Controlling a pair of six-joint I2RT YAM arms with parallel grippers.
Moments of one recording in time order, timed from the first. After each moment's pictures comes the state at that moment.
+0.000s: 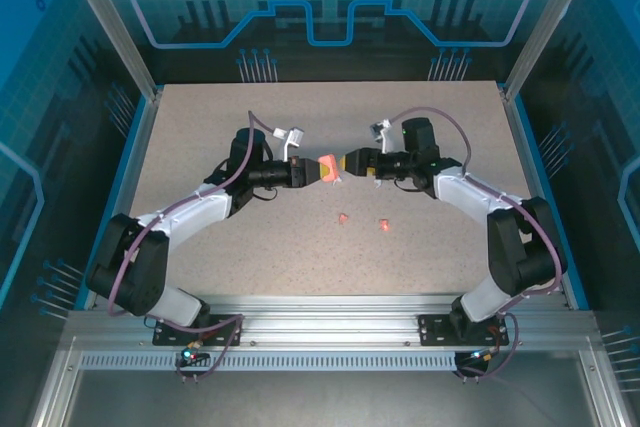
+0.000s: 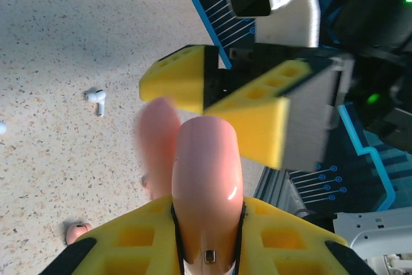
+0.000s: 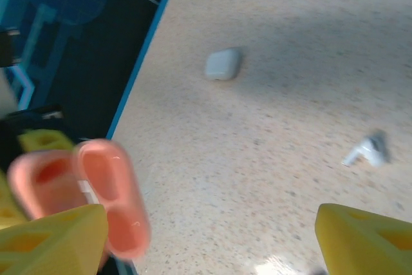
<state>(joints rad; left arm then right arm) -0.38 1.48 0.86 0.21 0.80 -0.66 0.30 1.59 0.97 -0.02 -0.75 0.49</state>
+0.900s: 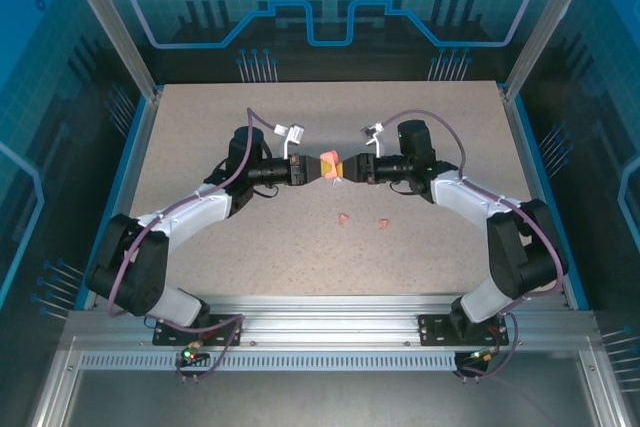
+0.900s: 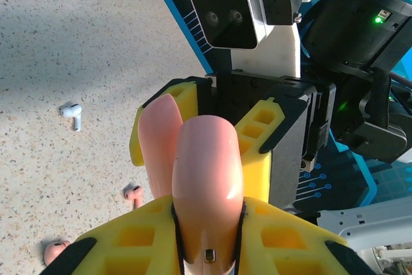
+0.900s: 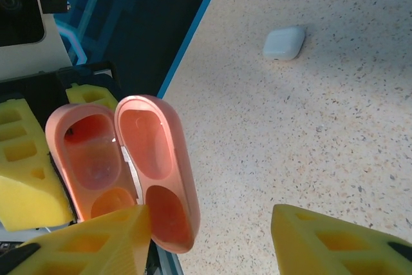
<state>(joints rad) -0.38 1.48 0.86 0.29 0.84 -0.69 0.36 1.57 0.96 0.05 -0.89 0.52</state>
